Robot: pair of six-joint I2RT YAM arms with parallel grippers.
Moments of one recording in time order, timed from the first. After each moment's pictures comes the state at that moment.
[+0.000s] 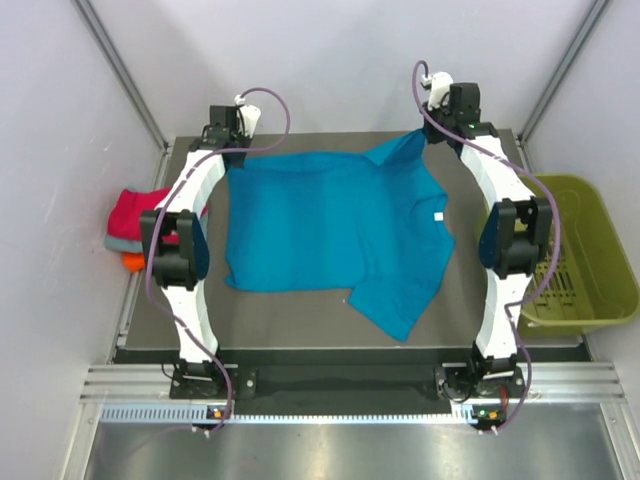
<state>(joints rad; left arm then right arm) -0.09 2.07 1.86 -0.48 -0.12 0.36 0.12 2.15 2.00 -0.37 -0.17 -0.22</state>
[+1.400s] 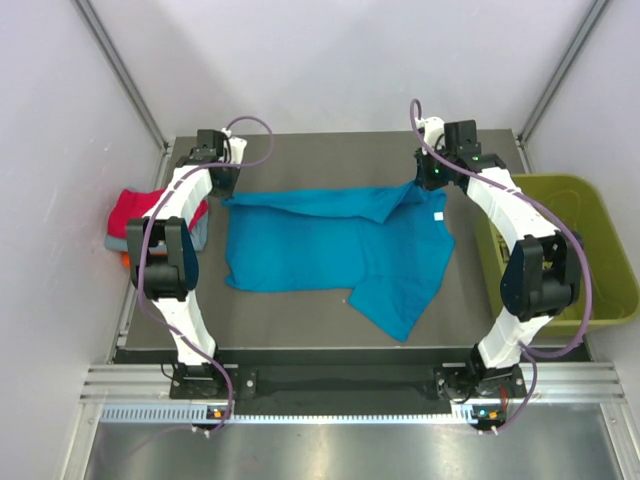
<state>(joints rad) -0.02 1.92 1.59 -0.61 -0.03 0.29 0.19 1.73 1.49 -0.52 -0.24 -0.16</state>
